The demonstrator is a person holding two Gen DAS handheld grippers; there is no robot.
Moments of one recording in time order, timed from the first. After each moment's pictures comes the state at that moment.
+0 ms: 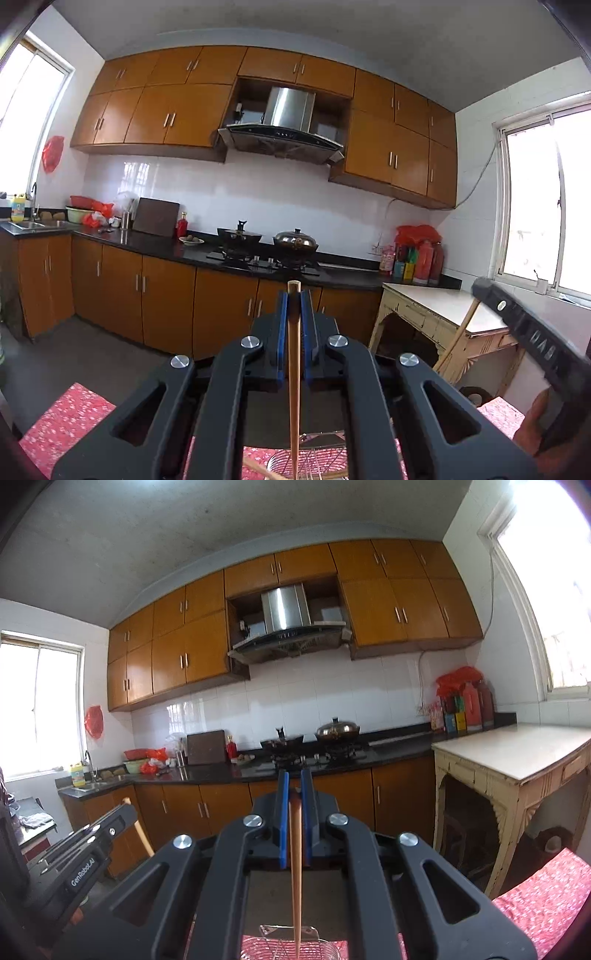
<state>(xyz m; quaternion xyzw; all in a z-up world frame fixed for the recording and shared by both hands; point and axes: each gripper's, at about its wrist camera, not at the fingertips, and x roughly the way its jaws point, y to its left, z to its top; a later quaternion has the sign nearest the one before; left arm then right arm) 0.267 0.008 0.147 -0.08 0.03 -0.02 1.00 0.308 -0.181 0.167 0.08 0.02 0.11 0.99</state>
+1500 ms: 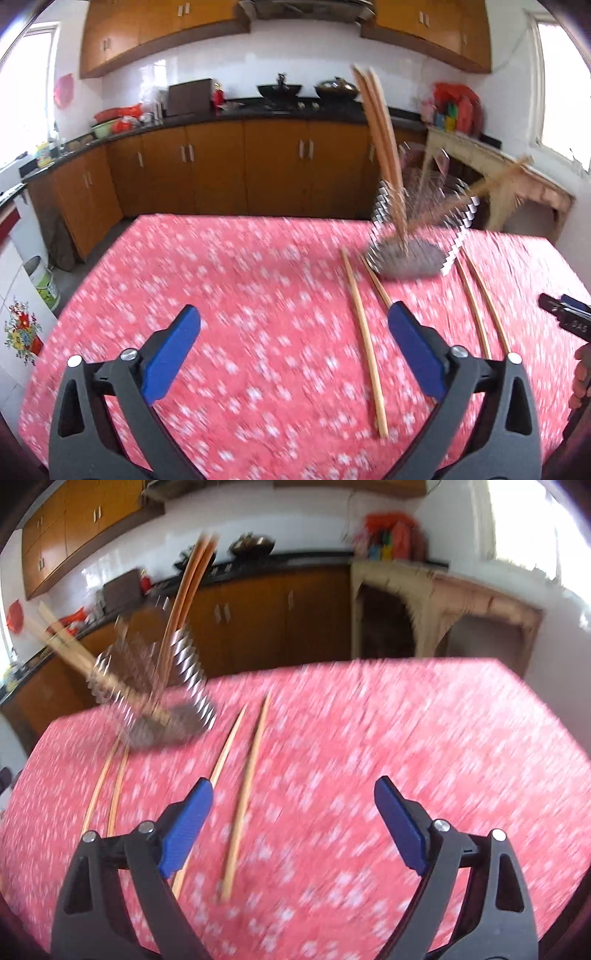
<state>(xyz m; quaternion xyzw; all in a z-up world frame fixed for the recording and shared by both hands) 0.174 0.057 -0.041 -0.02 0.31 0.03 0.95 0.223 -0.241 -0.108 0.06 0.37 0.00 0.93</state>
